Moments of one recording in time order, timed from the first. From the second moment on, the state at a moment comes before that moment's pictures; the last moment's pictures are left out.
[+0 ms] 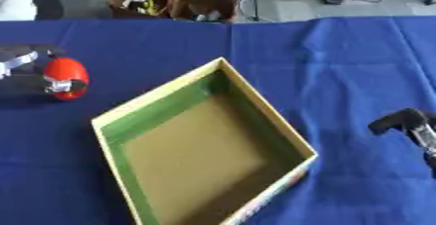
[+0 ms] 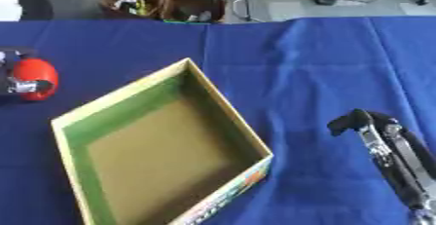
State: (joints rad) left arm -1.03 0.65 -0.06 -0.93 -0.83 -0.07 -0.48; right arm -0.21 -0.23 -0.13 -1.99 0.26 -0.02 0.22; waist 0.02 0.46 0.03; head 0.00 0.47
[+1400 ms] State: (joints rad) left arm -1.08 0.64 -0.05 -0.90 -0.75 -0.04 -0.55; right arm -0.21 -0.22 -0.12 -1.99 0.30 0.00 0.24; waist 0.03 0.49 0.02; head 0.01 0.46
